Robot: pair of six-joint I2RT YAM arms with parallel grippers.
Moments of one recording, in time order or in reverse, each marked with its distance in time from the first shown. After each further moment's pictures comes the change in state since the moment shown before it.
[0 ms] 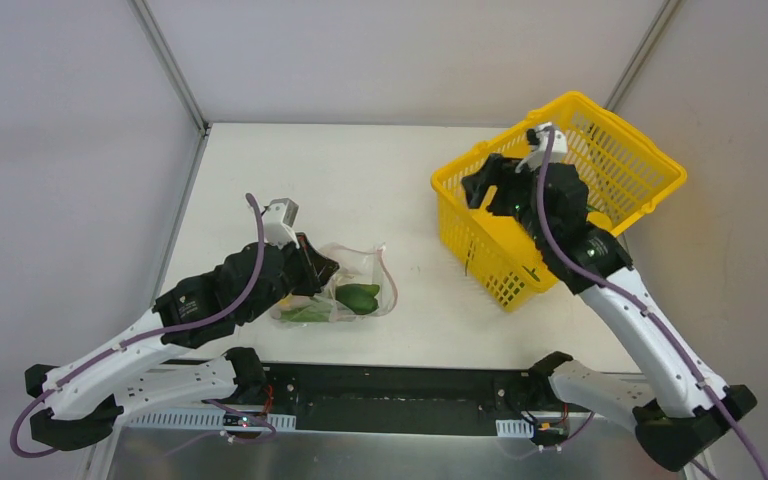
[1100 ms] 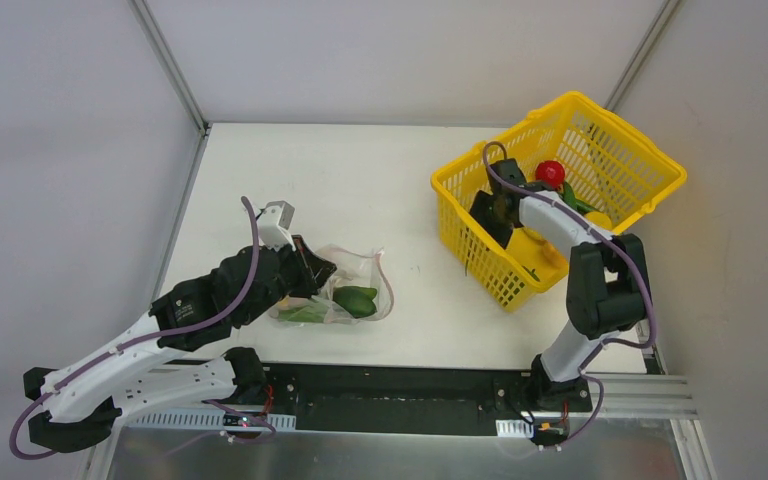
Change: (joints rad) left arm 0.000 -0.027 -0.021 0.000 -0.006 -0.001; right arm -0.390 0.691 0.013 -0.277 -0.260 0.283
